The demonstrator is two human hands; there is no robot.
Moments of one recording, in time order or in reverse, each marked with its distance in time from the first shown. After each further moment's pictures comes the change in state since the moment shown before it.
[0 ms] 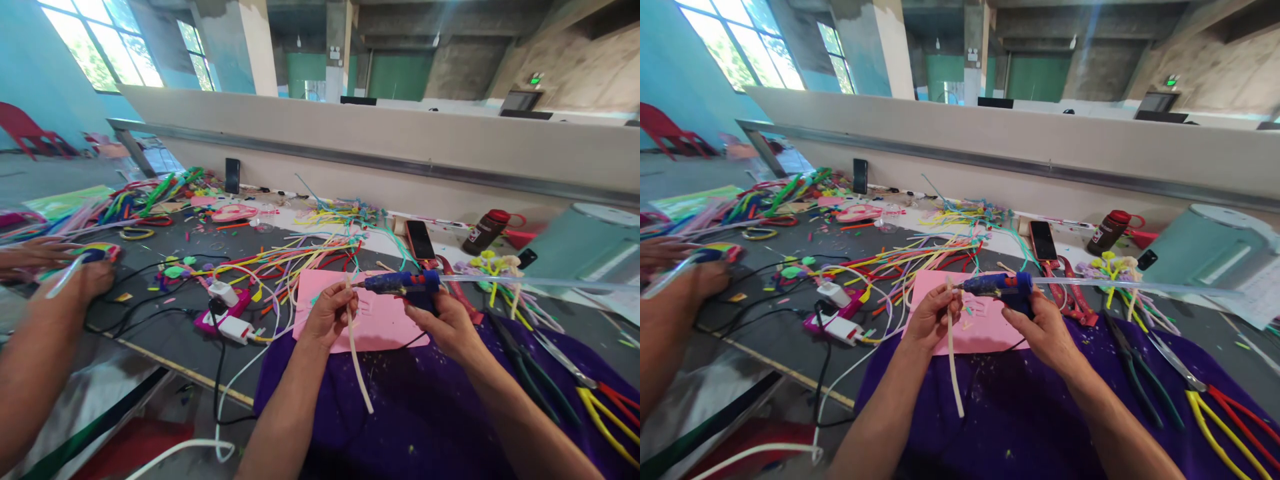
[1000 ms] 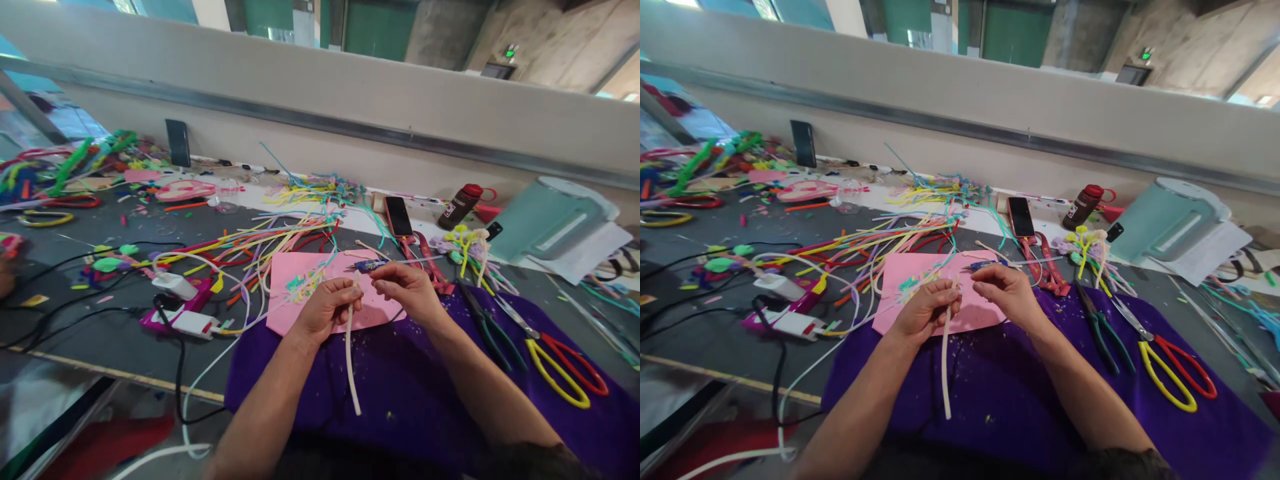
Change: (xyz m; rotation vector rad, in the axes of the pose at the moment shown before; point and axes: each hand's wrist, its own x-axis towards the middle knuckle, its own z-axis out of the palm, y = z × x) left_hand 0.001 -0.019 0.022 0.260 -0.058 -0.220; right_hand 0.020 0.017 0.011 0.108 -0.060 -0.114
